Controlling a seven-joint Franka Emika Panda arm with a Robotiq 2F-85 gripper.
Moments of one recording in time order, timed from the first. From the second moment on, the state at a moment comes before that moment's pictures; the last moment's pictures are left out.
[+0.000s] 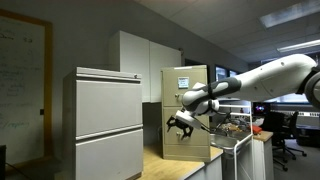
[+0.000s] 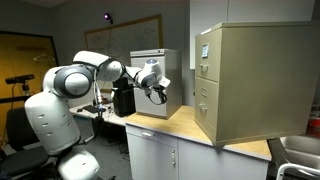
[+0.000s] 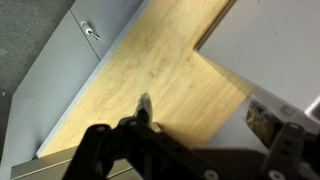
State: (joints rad) arm -0.08 -0.16 0.00 -2.06 0.30 2.42 0.59
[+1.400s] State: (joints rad) arm -0.15 0.28 -0.20 -1.77 0.27 2.78 1.34
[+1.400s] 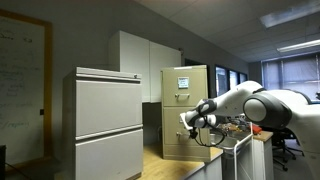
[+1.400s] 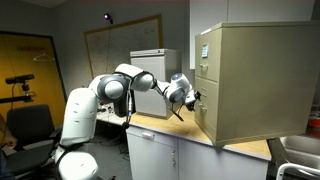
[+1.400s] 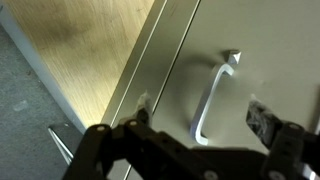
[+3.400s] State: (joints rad) arm -0.14 0.46 -0.20 -1.55 0.16 2.72 1.25
